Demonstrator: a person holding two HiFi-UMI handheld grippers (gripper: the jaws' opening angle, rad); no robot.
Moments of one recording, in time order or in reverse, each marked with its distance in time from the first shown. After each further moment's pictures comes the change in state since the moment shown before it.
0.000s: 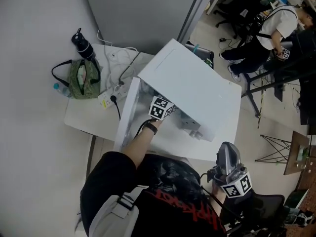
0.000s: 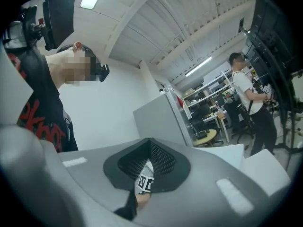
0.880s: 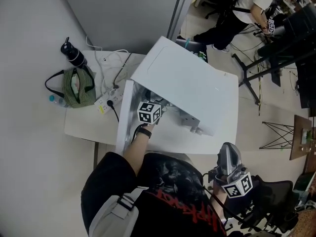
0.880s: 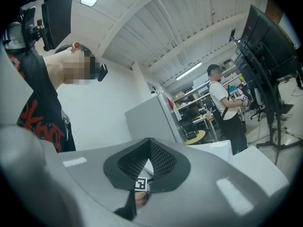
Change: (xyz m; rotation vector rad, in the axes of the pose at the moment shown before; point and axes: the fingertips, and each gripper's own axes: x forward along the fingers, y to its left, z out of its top) left arm -0.035 0.023 -0.001 -0.131 -0.133 0.031; right arm -0.025 -0.001 -0.012 0.011 -0.033 -0.132
